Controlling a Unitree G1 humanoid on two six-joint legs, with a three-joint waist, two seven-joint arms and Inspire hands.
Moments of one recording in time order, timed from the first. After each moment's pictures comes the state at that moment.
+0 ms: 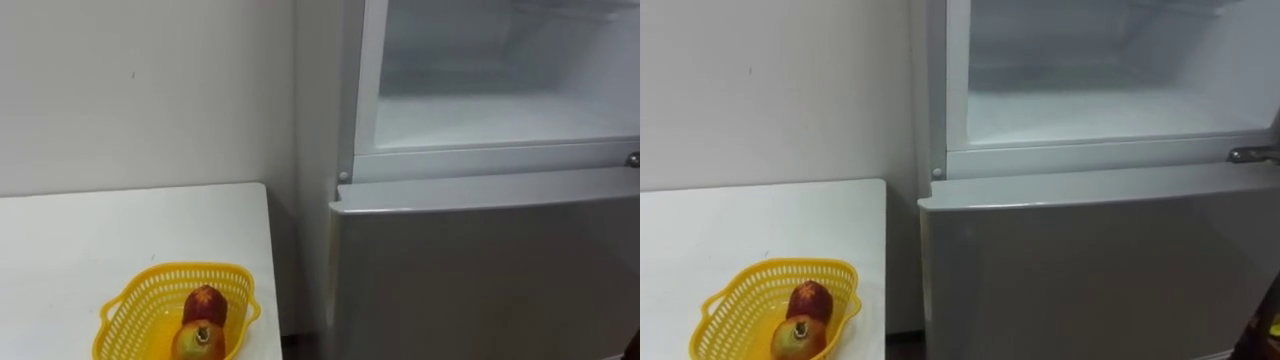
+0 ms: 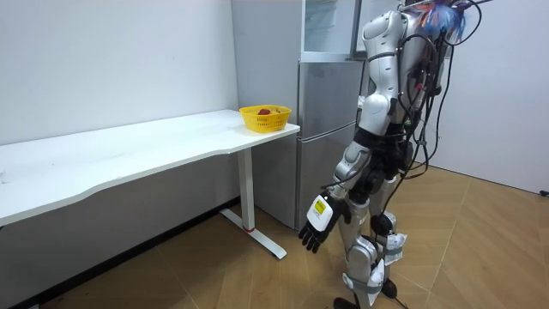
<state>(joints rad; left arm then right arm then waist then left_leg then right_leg) 0.32 0.19 0.20 1.07 0.40 0.00 0.06 0.10 -0.36 -0.63 -0.19 0.58 -0.18 -1.13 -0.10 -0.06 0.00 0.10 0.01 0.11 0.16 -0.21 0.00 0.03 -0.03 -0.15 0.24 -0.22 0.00</state>
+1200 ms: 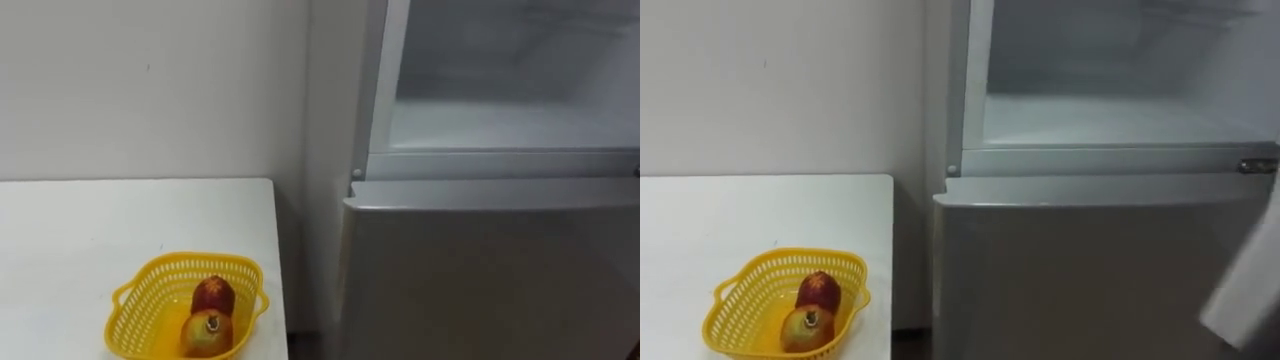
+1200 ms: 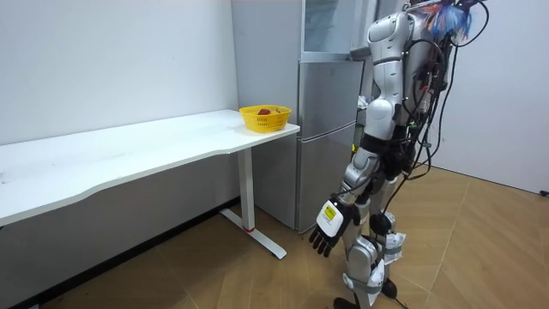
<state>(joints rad) 0.30 0.21 0.17 1.16 0.40 -0.07 0.08 0.10 -0.42 -0.42 -0.43 -0.05 -0.29 -0.94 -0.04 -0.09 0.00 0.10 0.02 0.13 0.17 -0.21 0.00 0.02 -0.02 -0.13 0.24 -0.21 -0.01</state>
